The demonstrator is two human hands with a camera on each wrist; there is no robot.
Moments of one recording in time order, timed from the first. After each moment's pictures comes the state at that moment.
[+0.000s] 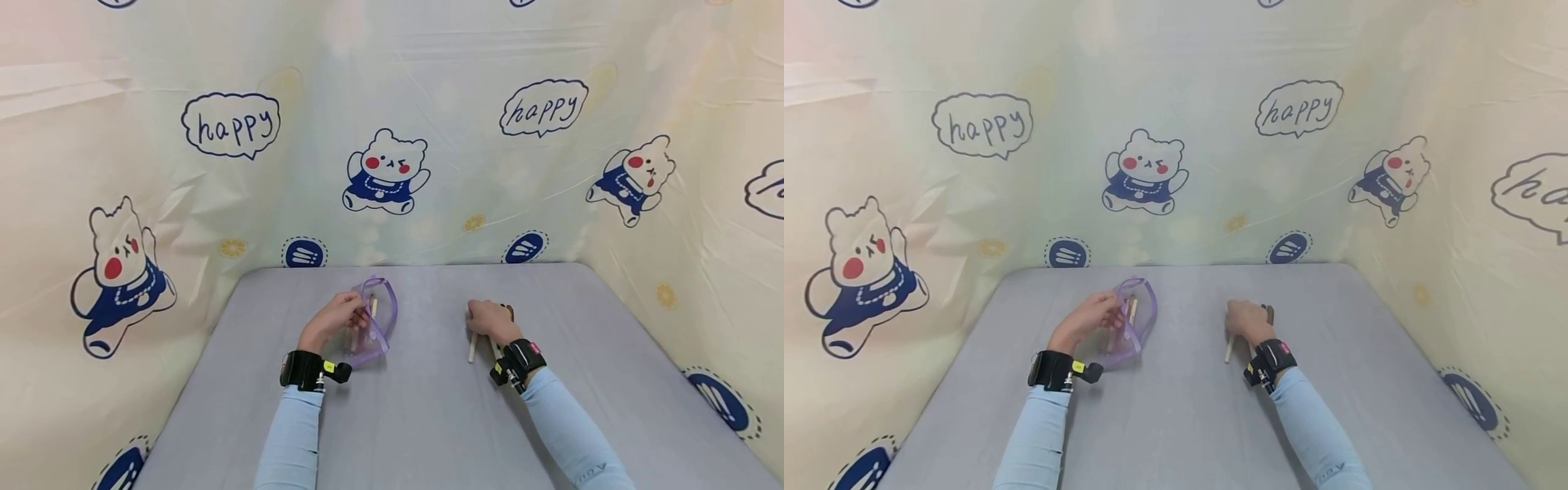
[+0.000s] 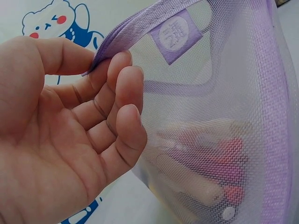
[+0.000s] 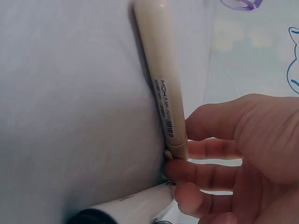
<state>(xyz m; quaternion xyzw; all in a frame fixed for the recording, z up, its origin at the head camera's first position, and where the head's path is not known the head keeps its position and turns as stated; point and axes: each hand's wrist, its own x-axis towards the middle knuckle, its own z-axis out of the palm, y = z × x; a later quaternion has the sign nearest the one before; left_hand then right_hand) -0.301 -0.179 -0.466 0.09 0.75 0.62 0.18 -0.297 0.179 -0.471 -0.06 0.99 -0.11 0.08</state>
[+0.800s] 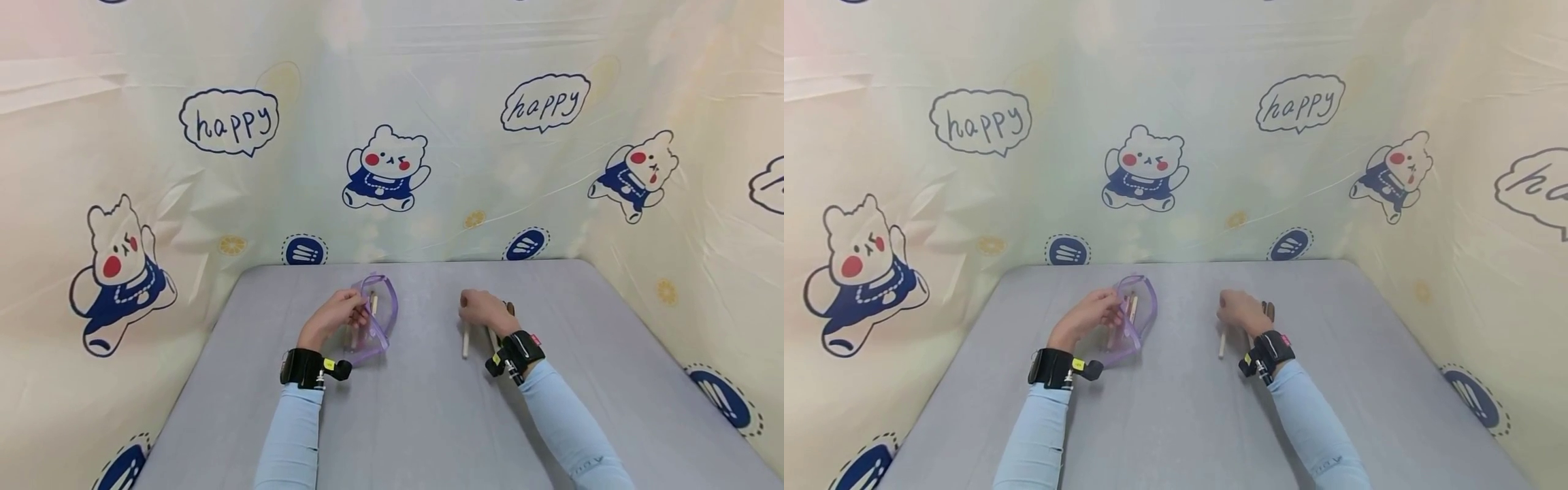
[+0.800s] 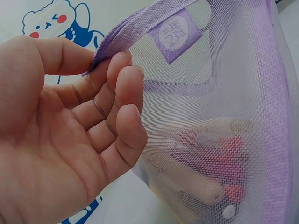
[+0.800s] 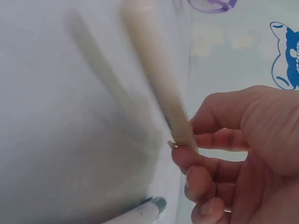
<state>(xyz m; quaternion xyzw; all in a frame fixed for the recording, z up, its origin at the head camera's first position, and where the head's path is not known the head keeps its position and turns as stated) -0.300 -0.180 -0.465 0.10 0.76 0.62 0.17 -0.311 0.171 -0.461 -0.08 0.98 -0.17 0.09</state>
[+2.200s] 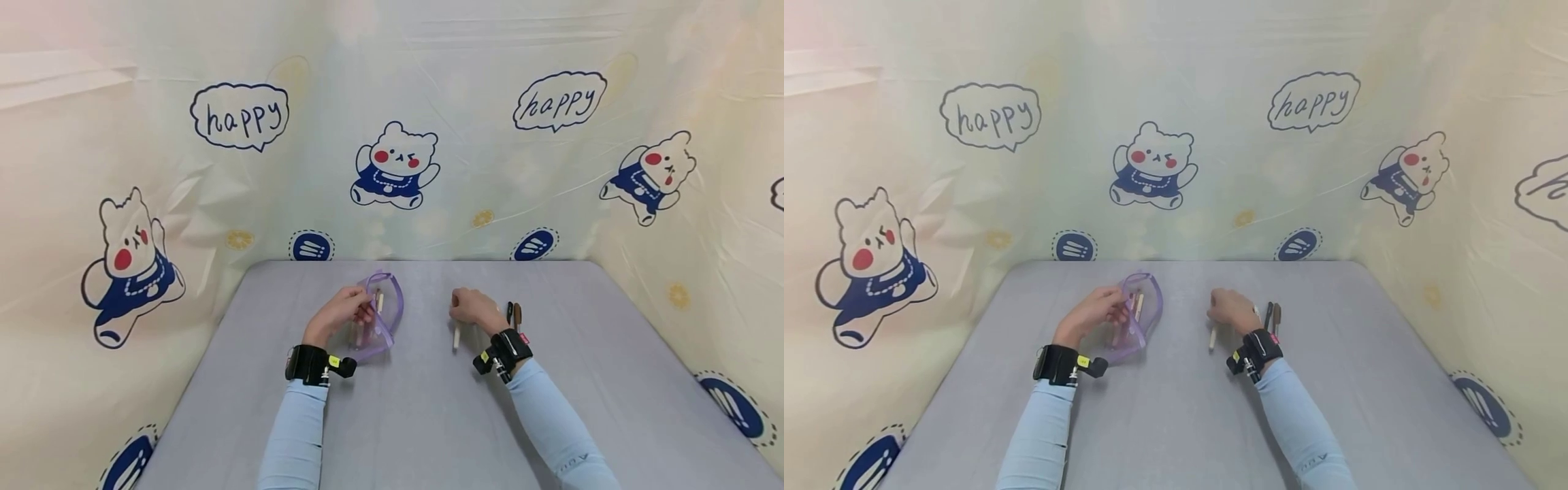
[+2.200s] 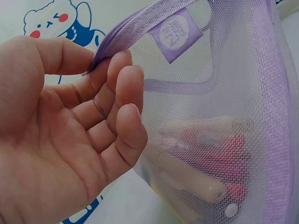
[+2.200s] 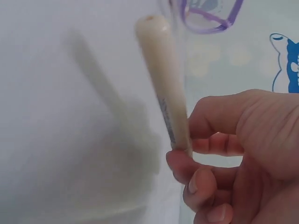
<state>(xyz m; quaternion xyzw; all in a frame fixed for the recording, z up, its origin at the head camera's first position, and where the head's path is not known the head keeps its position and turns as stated) -0.298 -0.184 -0.460 0.10 0.75 0.63 0.18 -0.317 0.135 -0.460 -0.08 0.98 -0.17 0.11</state>
